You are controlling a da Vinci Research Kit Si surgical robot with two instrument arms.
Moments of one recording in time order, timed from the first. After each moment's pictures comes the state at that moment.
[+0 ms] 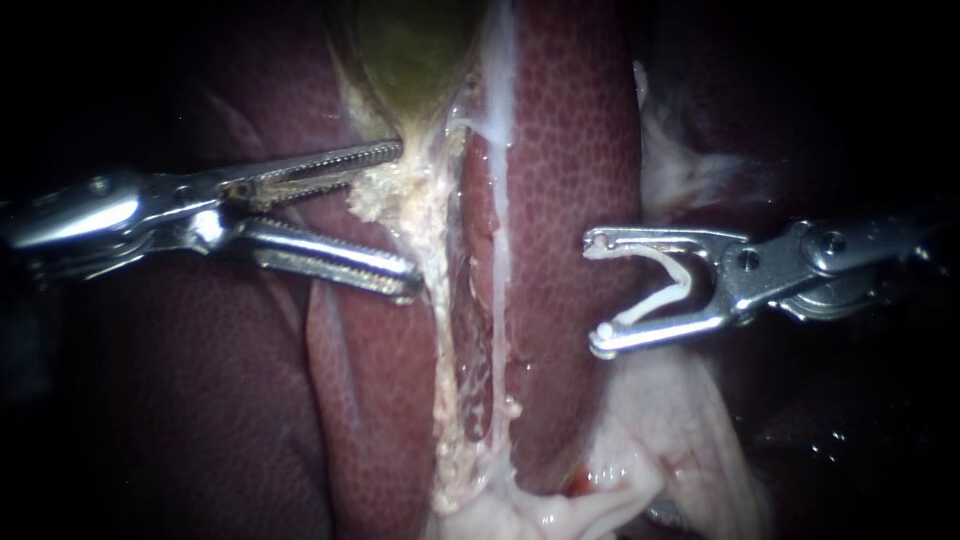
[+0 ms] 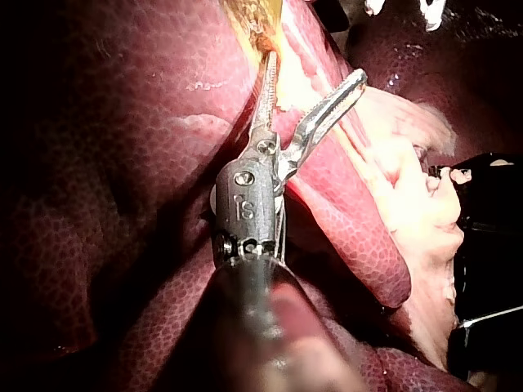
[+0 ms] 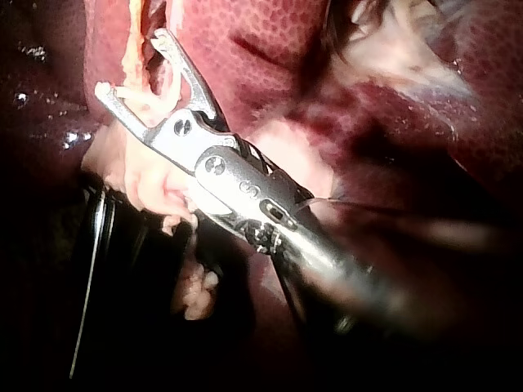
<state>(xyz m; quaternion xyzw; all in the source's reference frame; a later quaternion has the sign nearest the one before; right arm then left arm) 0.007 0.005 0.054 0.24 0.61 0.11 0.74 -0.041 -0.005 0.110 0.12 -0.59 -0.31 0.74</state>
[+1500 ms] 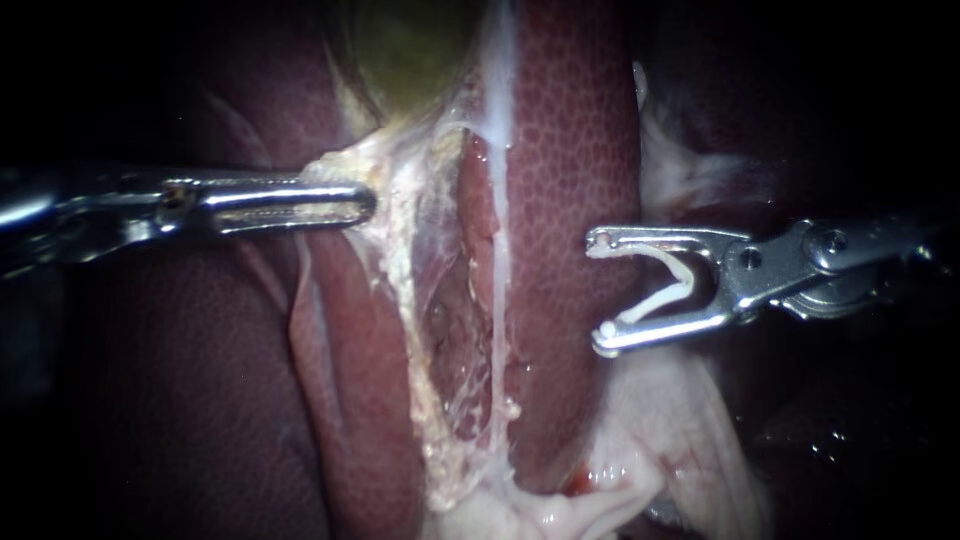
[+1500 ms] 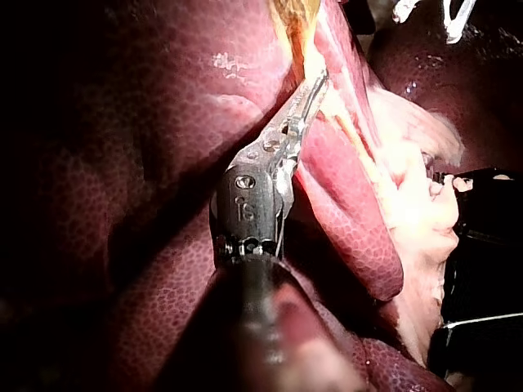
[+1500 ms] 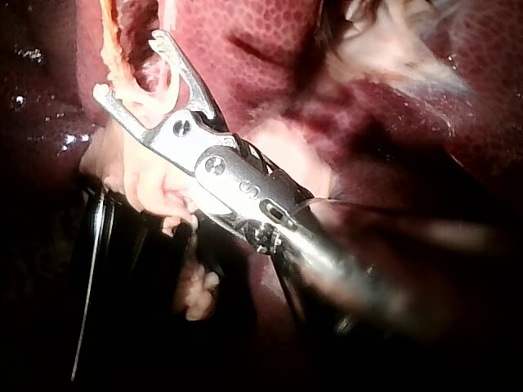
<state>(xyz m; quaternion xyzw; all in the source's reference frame) 0.007 0.005 0.054 0.24 0.61 0.11 0.74 -0.035 -0.004 0.104 0.15 -0.56 -0.36 0.73</state>
